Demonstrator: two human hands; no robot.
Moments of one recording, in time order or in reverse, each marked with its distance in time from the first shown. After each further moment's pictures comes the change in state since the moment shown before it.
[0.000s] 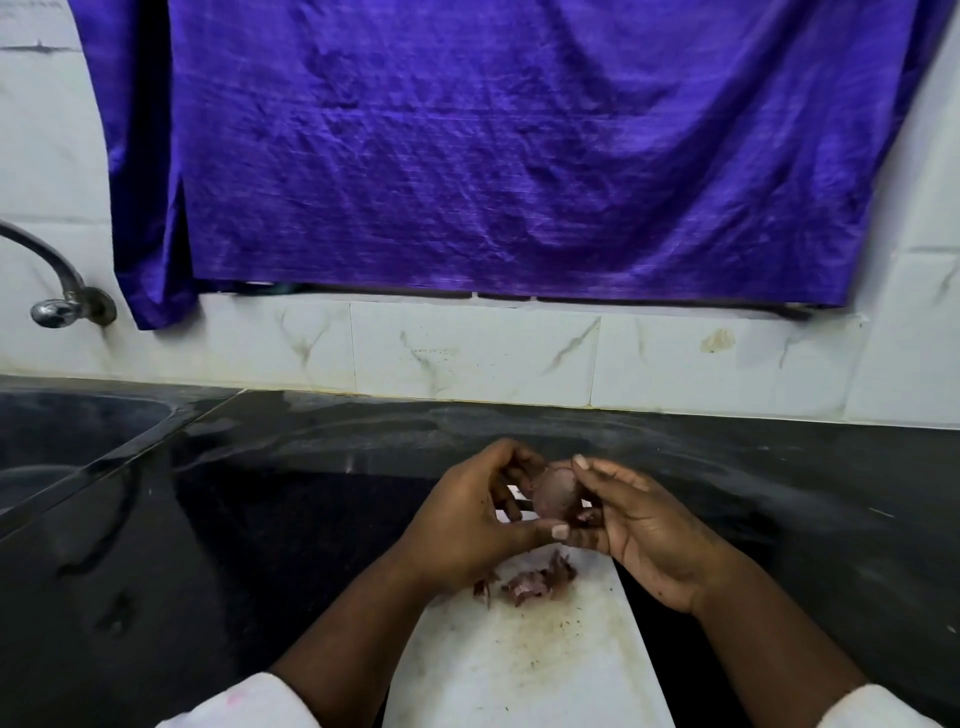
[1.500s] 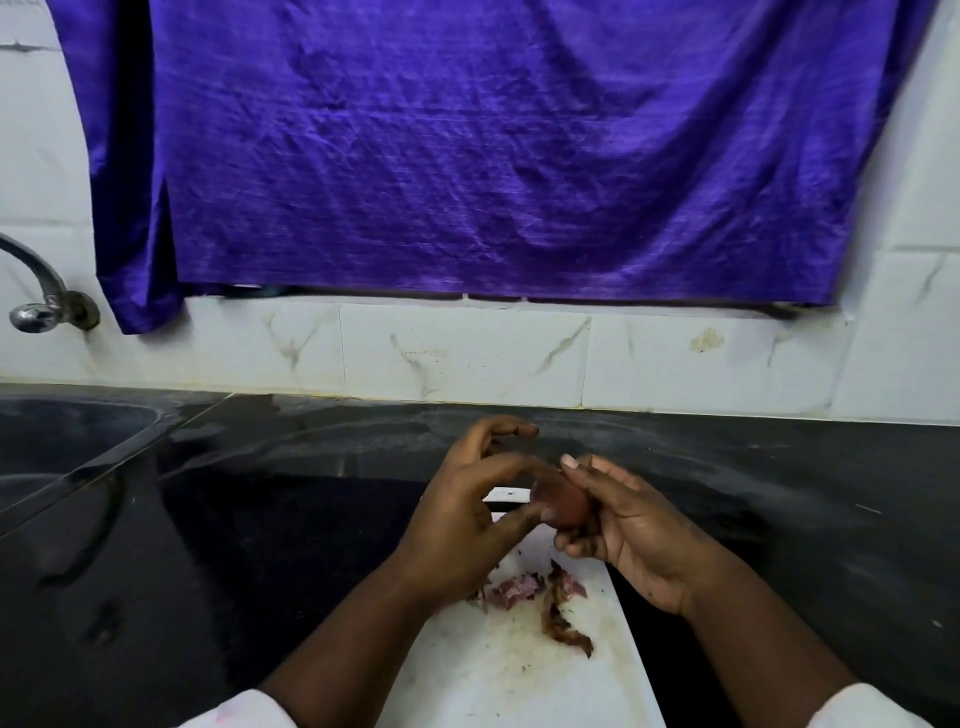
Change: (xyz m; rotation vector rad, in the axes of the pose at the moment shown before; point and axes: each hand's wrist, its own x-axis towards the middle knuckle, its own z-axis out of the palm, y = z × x) left_hand -0.002 0.006 0.006 -0.007 0.120 0.239; right_hand -0.003 -0.003 0.002 -0.057 0.034 0.032
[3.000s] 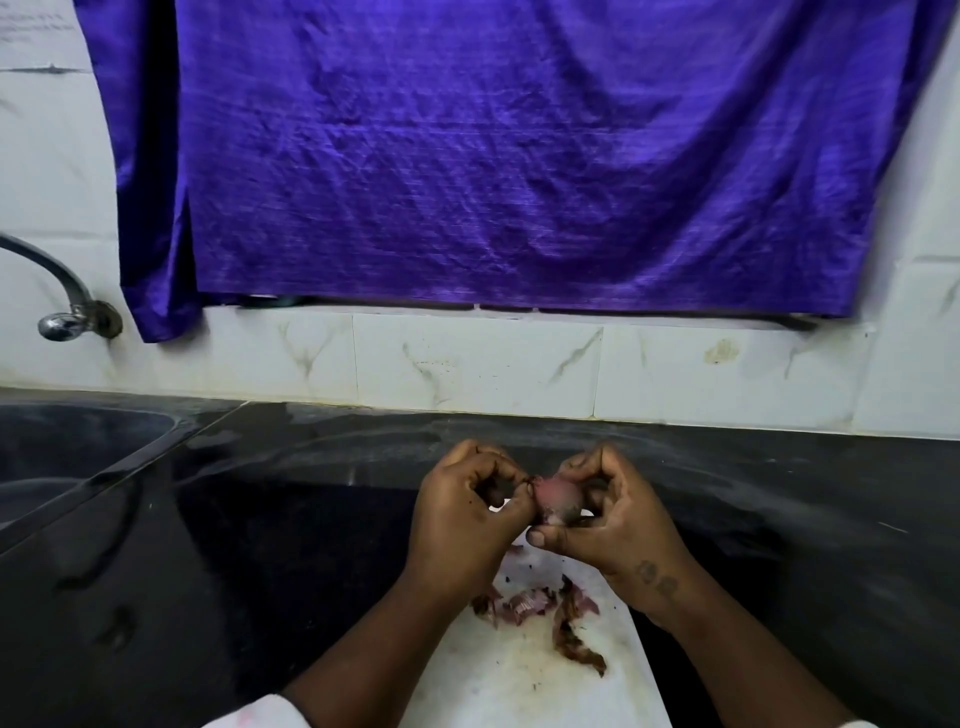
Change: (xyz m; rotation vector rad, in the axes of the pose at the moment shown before) left_hand 0.006 -0.005 0.009 0.042 0.317 -0.183; right_hand 0.010 0.017 0.009 -0.368 0.115 -0.471
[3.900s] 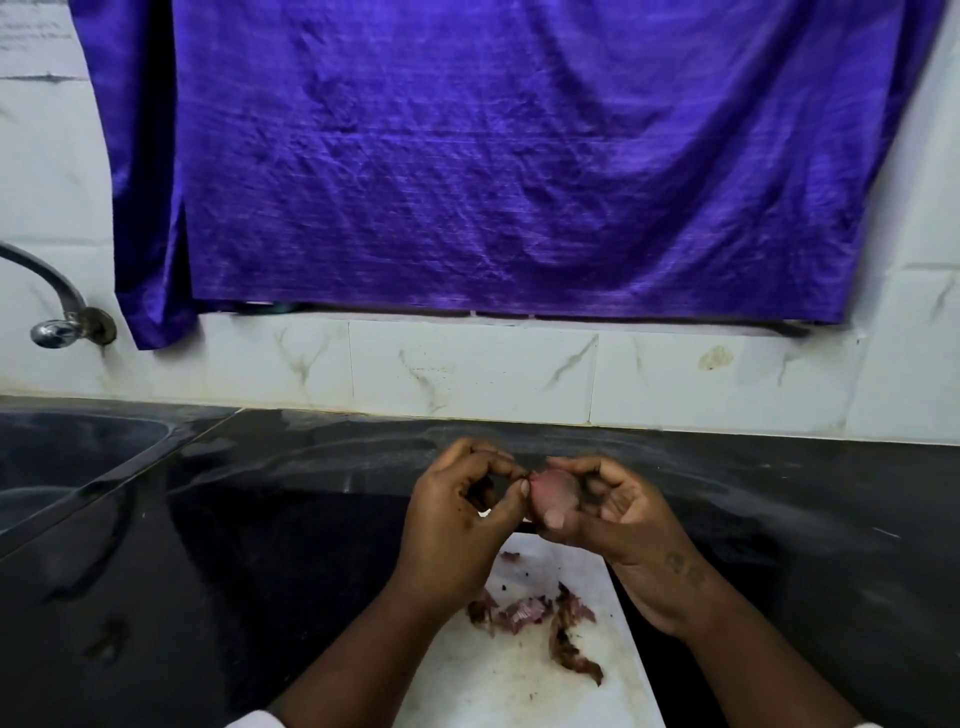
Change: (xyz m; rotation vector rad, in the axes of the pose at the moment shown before) left_hand 0.004 -0.005 -0.004 -0.069 -0.015 0.129; right_hand -0.001 -0.008 -0.009 0.294 -0.057 0.122
